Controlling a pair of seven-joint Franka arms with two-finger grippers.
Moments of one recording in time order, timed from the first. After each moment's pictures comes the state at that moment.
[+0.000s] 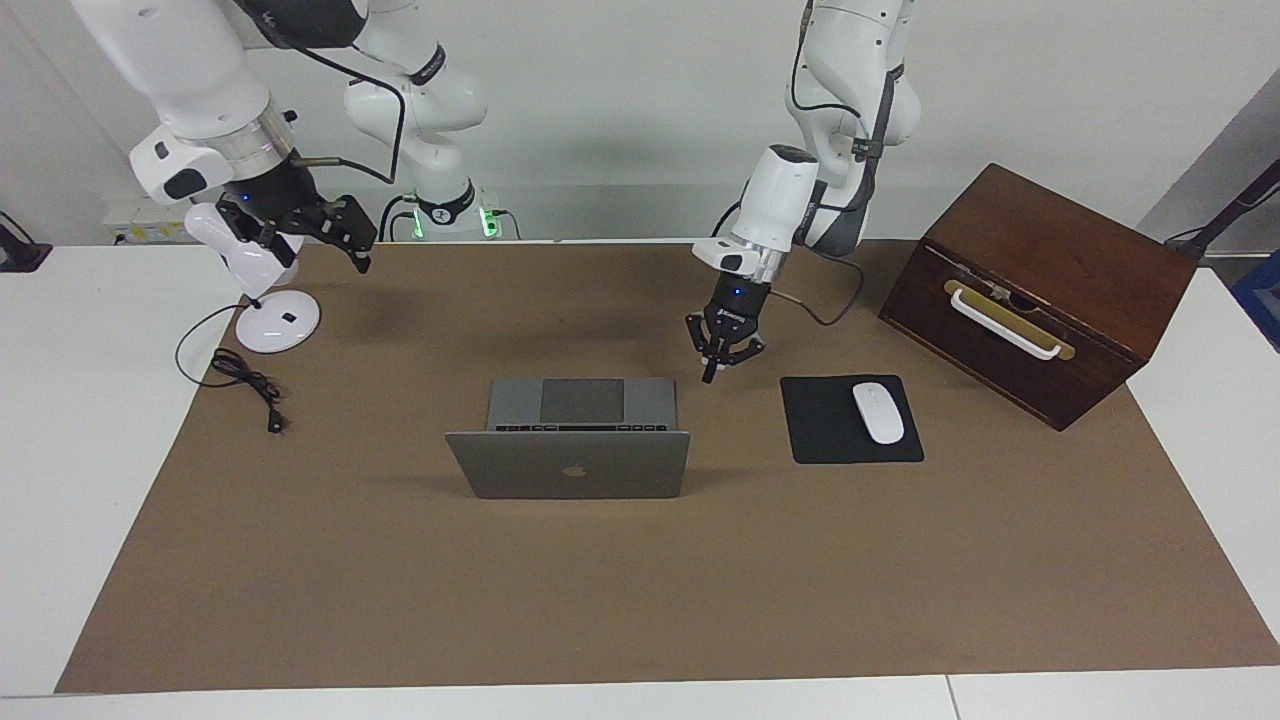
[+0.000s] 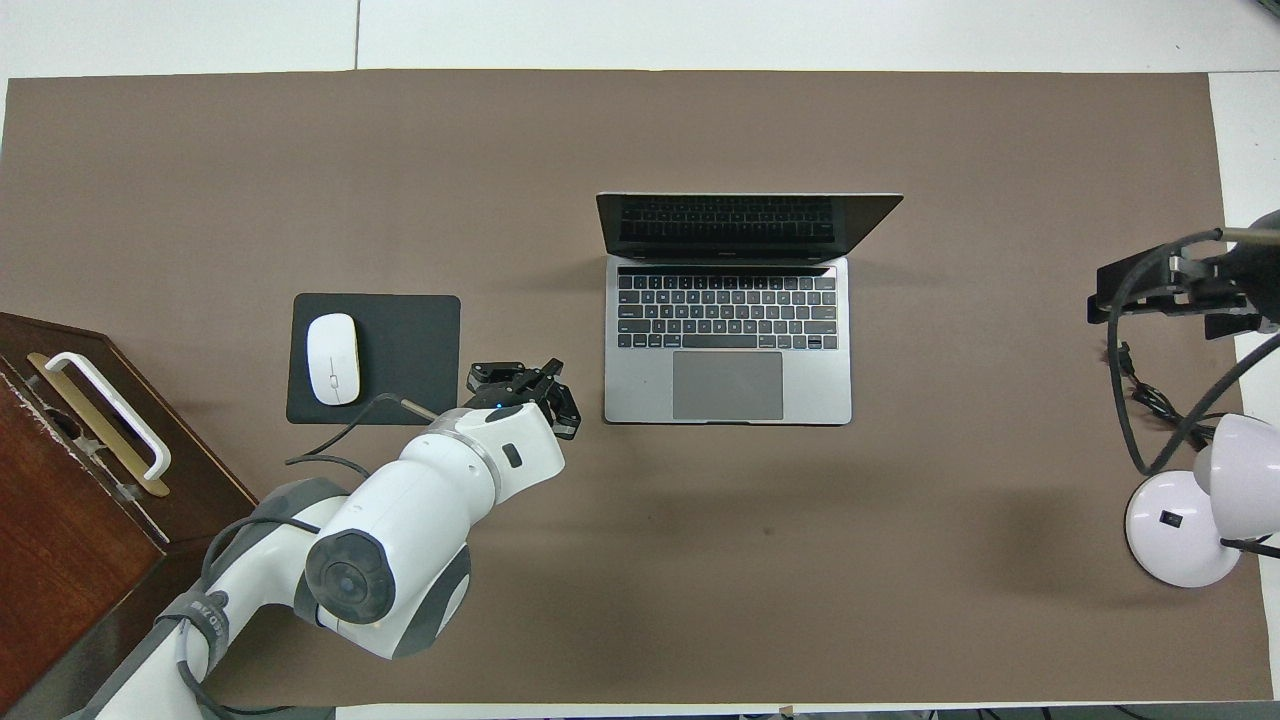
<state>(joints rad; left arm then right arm) -0.59 0.01 -0.01 -2.49 -0.06 3.12 0.00 0.10 -0.04 -0.10 -1.62 0.04 1.54 0.17</state>
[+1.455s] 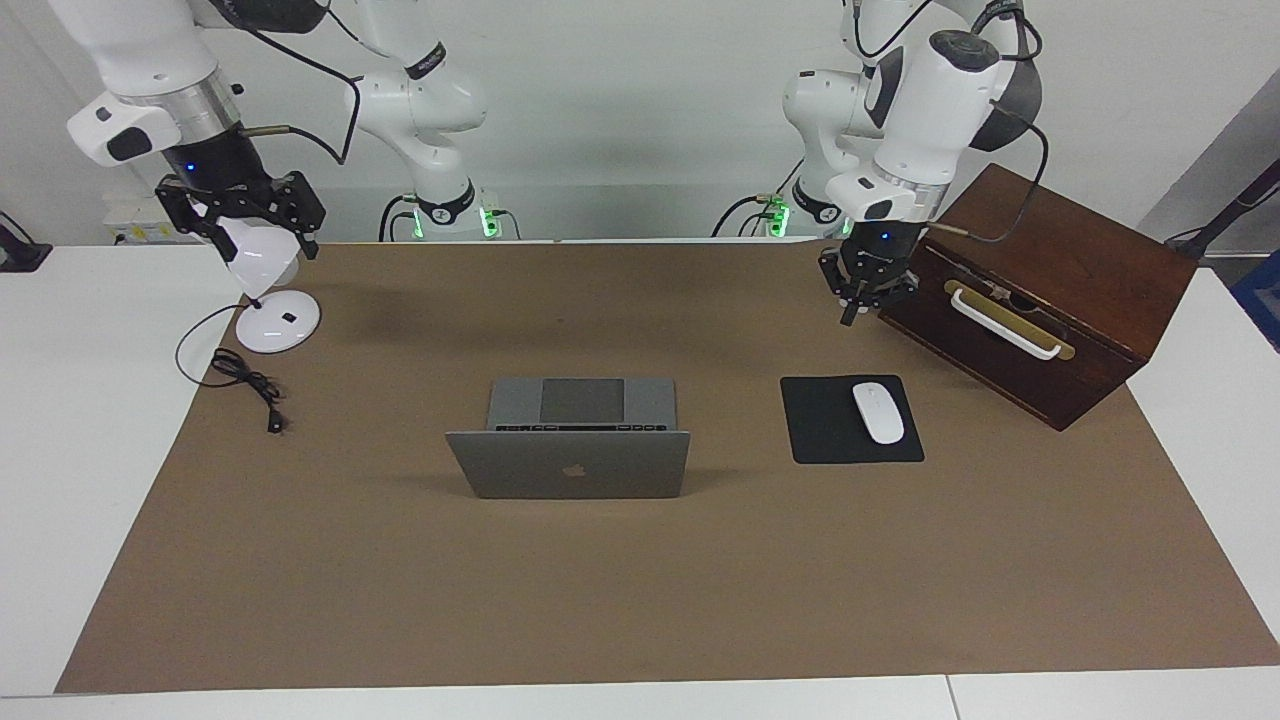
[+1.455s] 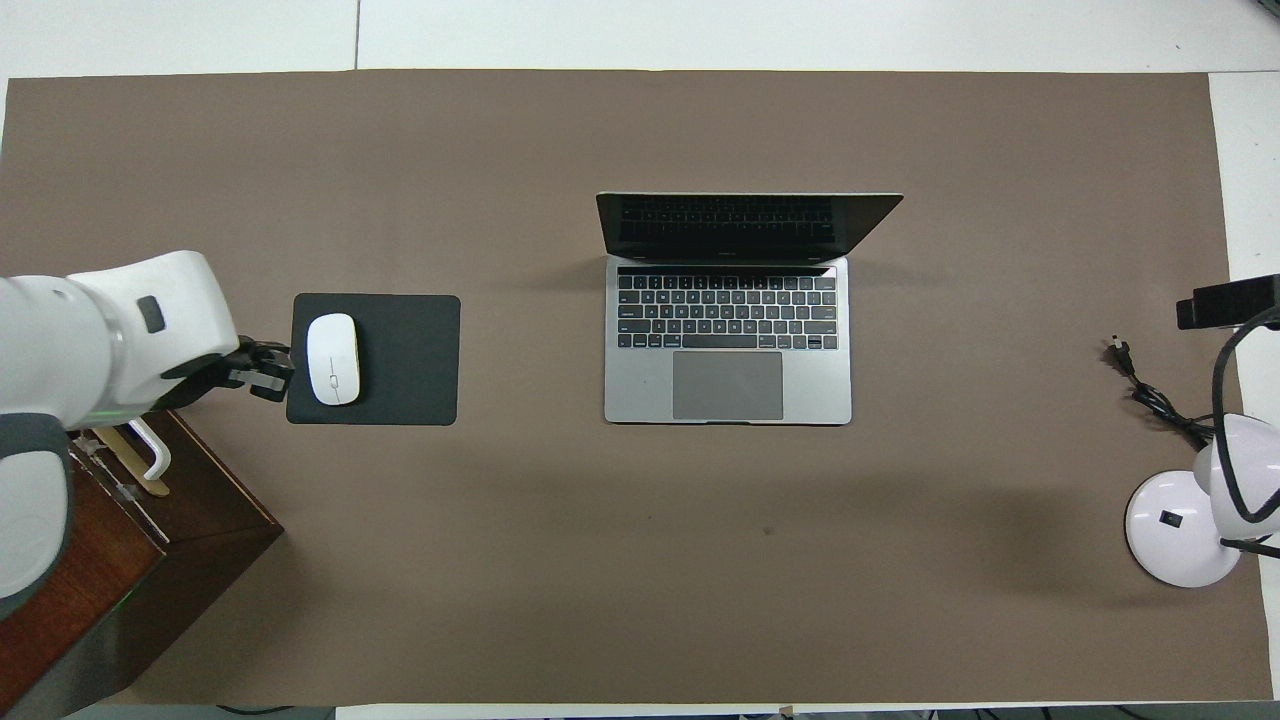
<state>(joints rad) -0.19 -0.22 0.00 -2.01 -0.06 1.94 0.26 0.03 -0.12 -0.10 -1.68 0.00 1.63 -0.07</state>
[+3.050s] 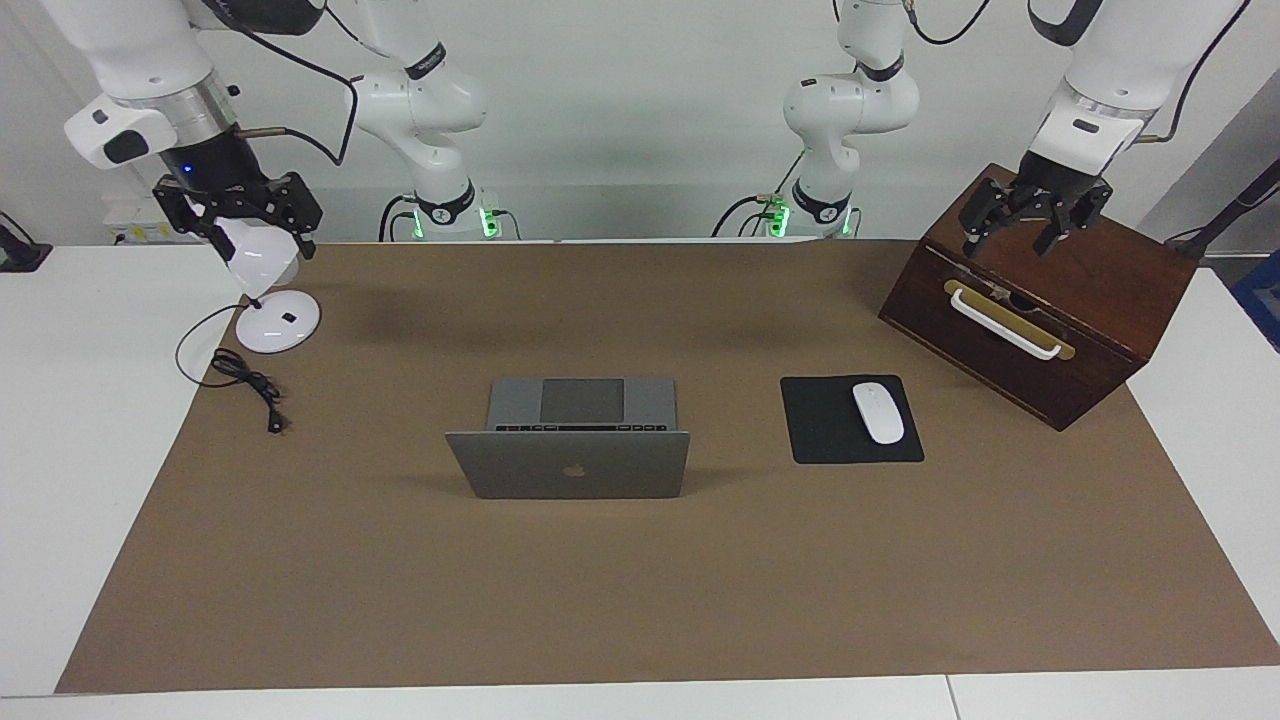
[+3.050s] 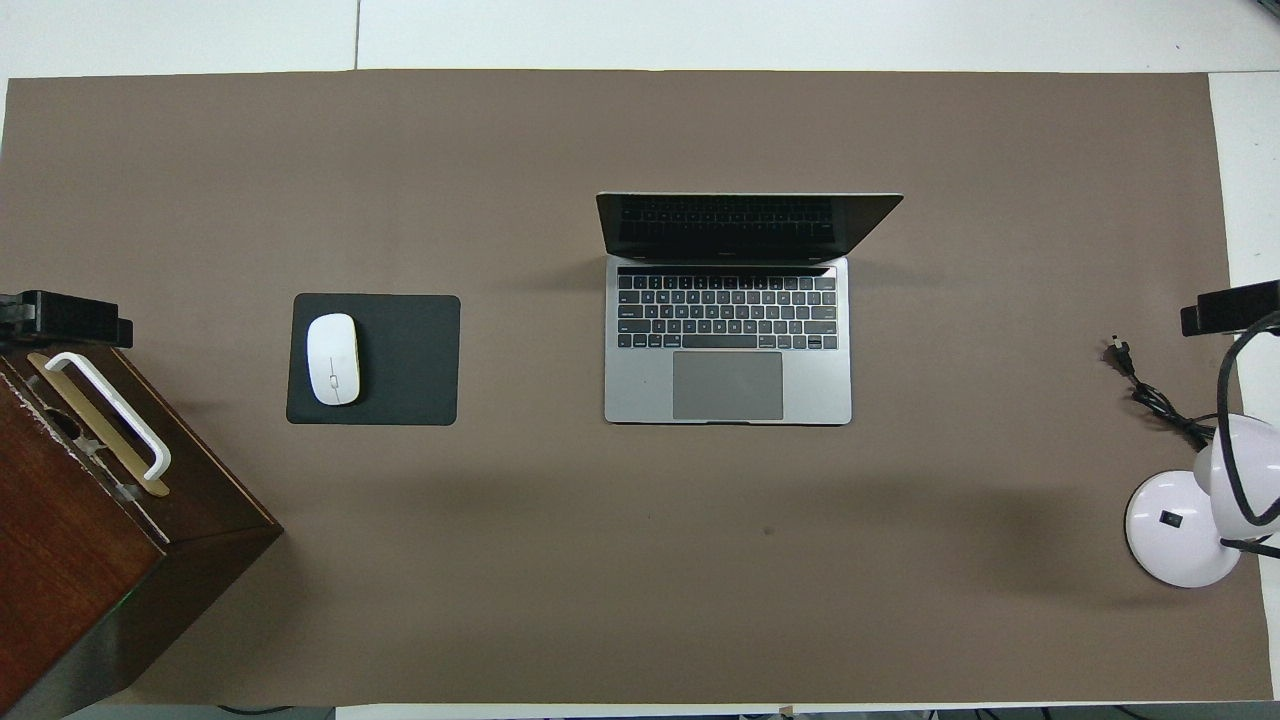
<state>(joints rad) 0.00 -0.12 -0.02 -1.70 -0.02 1.62 0.01 0.02 -0.12 -0.10 -1.68 0.00 1.62 -0.07</state>
